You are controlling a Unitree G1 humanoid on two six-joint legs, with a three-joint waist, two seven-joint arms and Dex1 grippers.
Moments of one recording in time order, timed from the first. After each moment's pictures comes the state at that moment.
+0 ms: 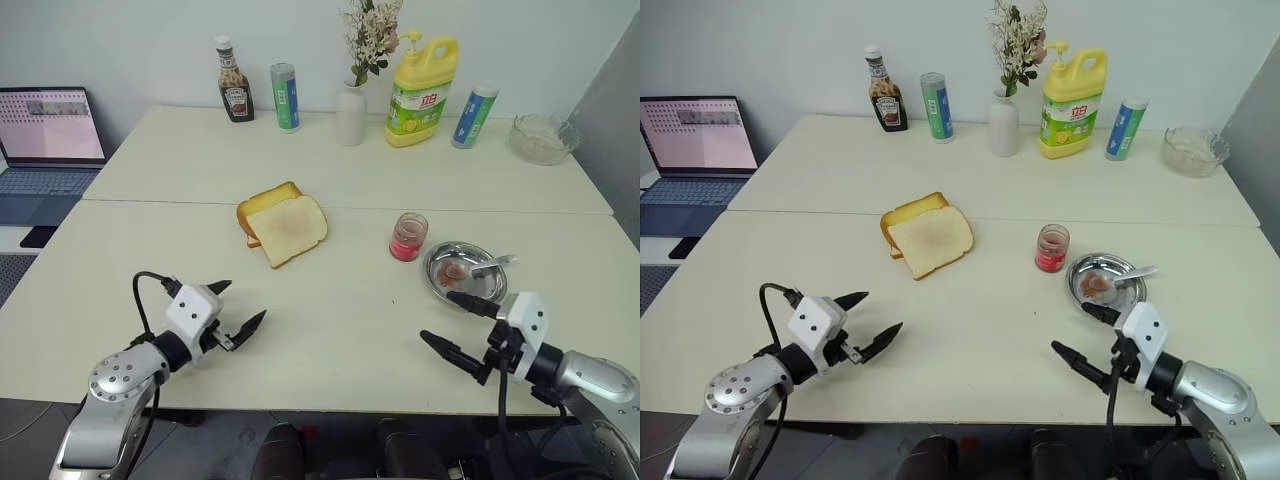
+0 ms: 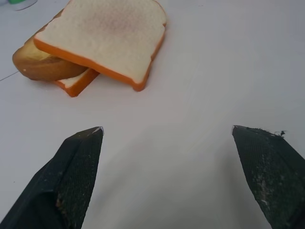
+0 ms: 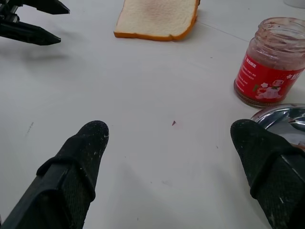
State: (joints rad) left arm 0.15 0.60 0.15 -0.29 -0.22 0.17 -0.67; right arm 0.25 -0.65 -0.14 -0.56 0.46 0.36 0.74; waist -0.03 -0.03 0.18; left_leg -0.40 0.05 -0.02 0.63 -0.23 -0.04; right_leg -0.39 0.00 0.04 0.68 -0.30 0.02
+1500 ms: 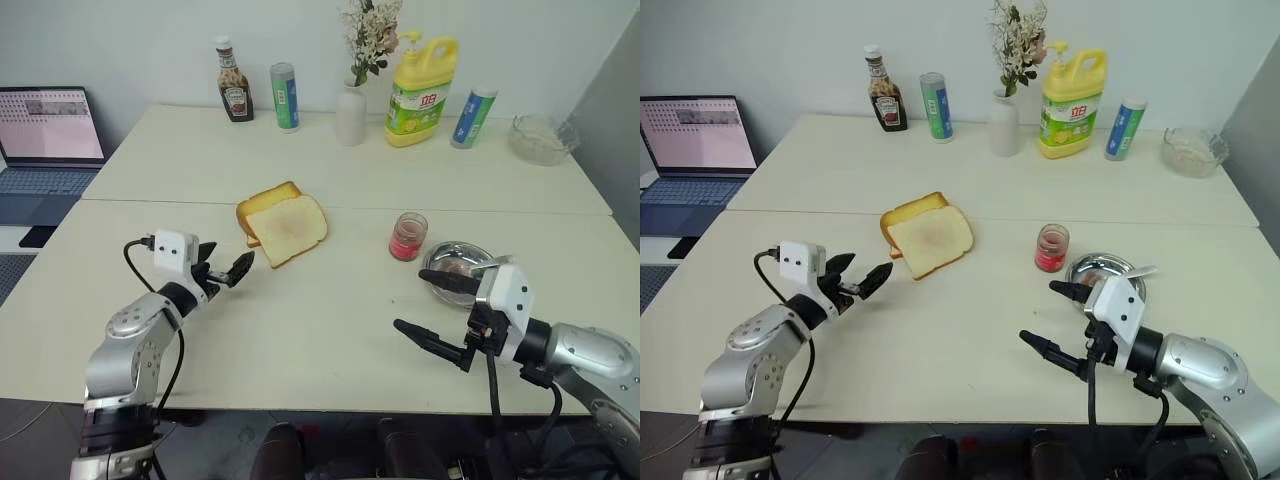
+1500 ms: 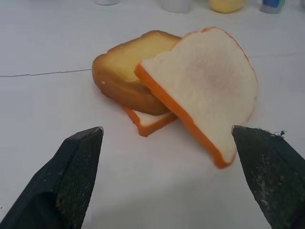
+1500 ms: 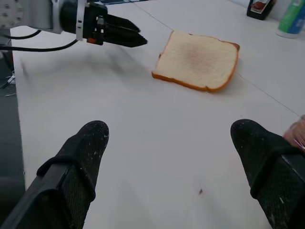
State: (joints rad) left arm -0.24 0.48 0.26 -0.04 -0.45 0.53 -0.50; right arm 0.01 -0.74 -0.07 -0.79 0.59 0.63 0.67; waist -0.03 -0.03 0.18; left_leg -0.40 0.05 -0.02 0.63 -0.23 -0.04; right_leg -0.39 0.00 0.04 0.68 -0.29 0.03
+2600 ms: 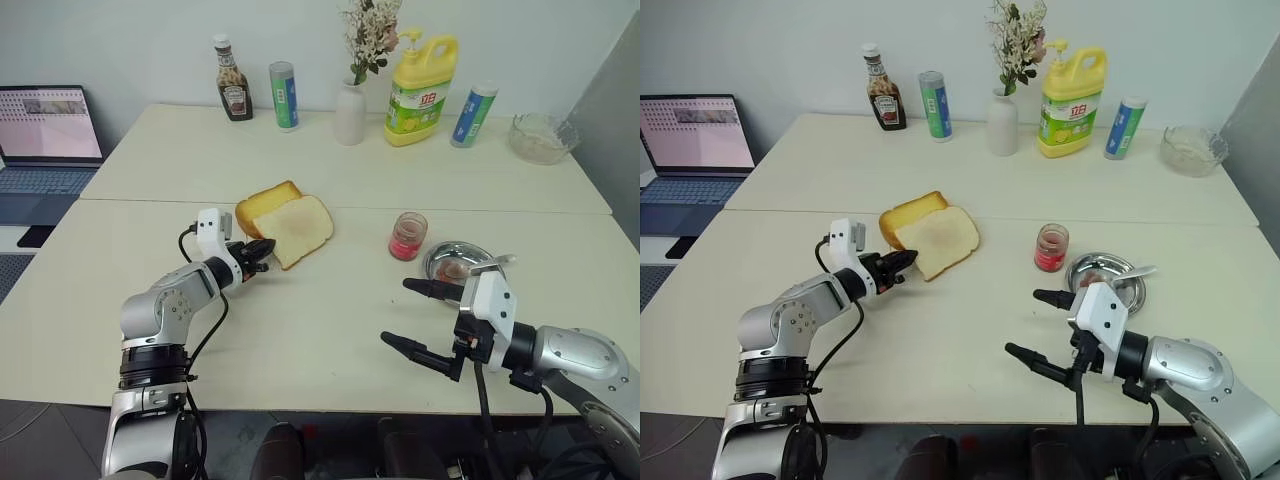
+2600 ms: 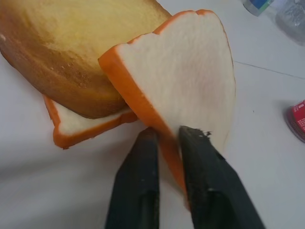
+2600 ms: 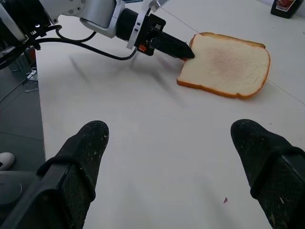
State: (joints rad) left arm -0.48 0.40 0.24 0.13 -0.54 0.84 -0.45; right arm 0.03 -0.73 -0.02 -0.82 0.57 0.62 0.67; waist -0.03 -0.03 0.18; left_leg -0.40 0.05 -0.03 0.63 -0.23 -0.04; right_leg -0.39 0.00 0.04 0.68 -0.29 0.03
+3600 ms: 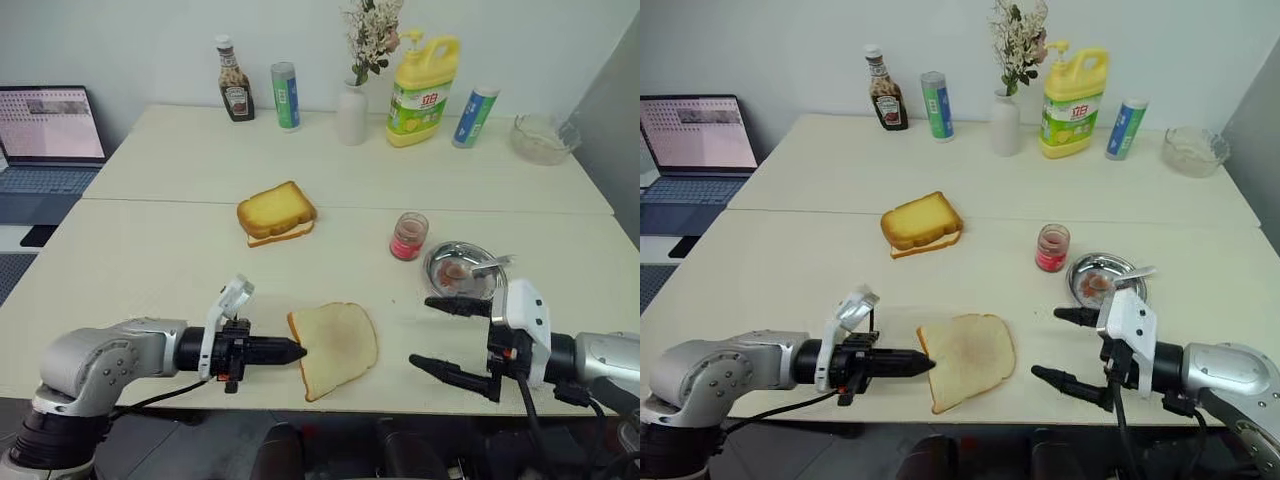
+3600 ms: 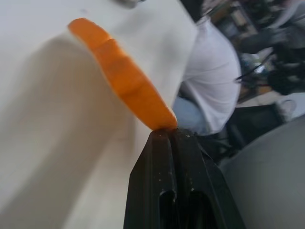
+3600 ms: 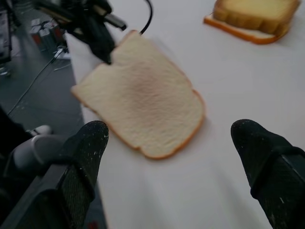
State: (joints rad) left arm -0.15 0.80 0.00 -0.30 -0.81 1.06 -1.01; right arm 0.17 -0.93 -0.21 -0.86 0.77 0.71 0.79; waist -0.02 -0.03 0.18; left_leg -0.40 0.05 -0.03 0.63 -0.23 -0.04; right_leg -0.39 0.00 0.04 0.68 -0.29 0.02
